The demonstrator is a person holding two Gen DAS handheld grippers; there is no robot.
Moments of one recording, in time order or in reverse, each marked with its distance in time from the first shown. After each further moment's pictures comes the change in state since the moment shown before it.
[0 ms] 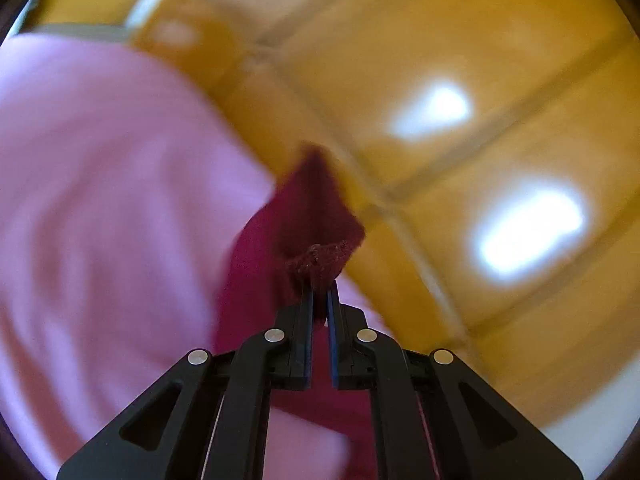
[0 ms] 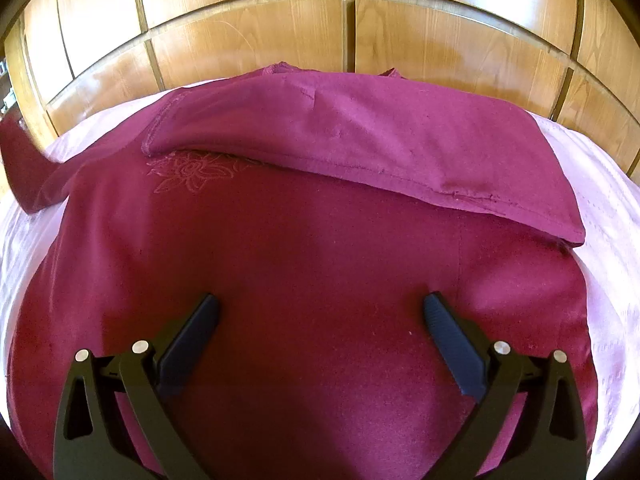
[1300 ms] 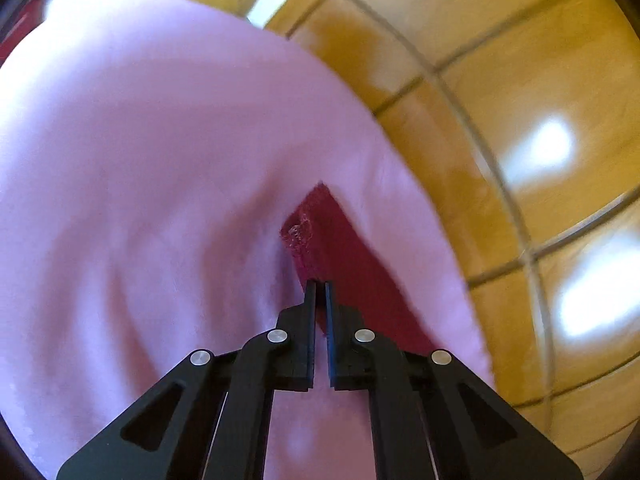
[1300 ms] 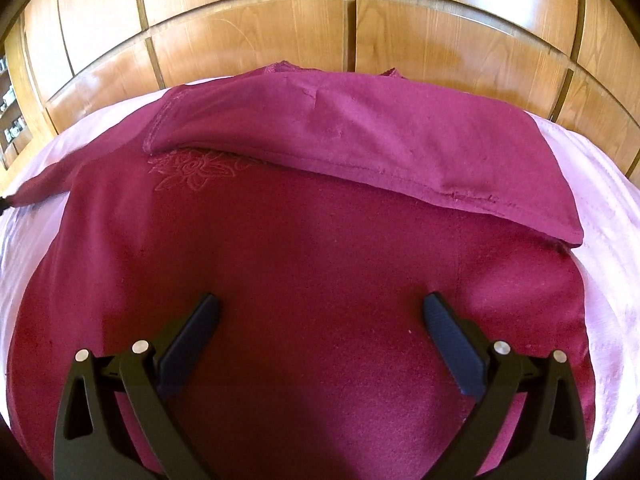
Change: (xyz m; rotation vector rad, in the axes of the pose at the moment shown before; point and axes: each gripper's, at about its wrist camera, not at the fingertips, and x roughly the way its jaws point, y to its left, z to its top) left arm -0.039 0.139 0.024 -0.259 -0.099 0.389; right arm 0.000 0.002 0.001 -0.003 0.006 -0.008
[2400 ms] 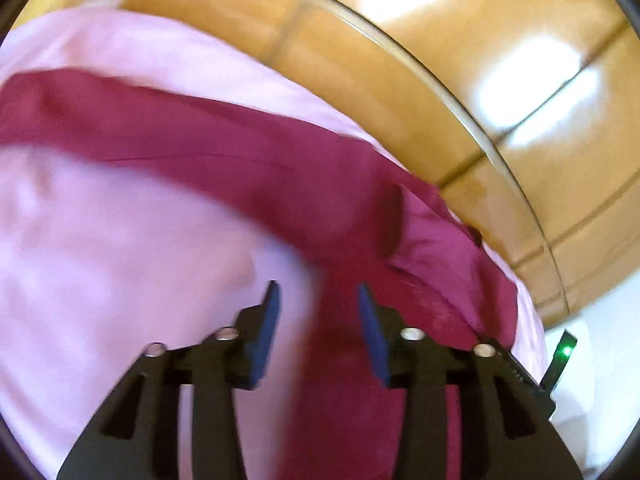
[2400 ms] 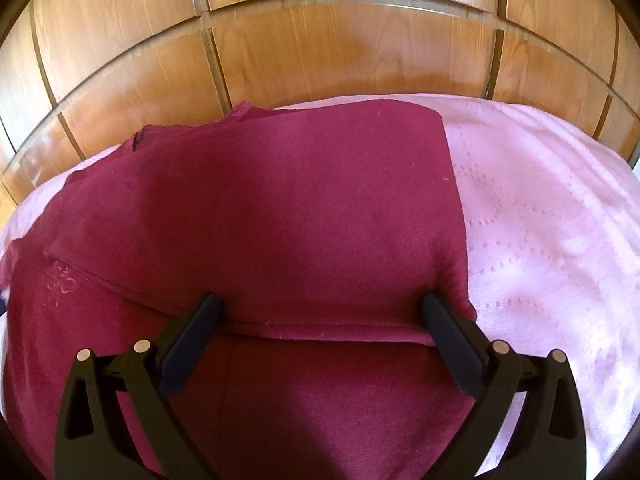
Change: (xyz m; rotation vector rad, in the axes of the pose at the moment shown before) left arm 0.019 -0.154 -0.226 0.535 0.377 -0.202; right arm 0.019 -0.115 0.041 0.183 -0.038 -0.105
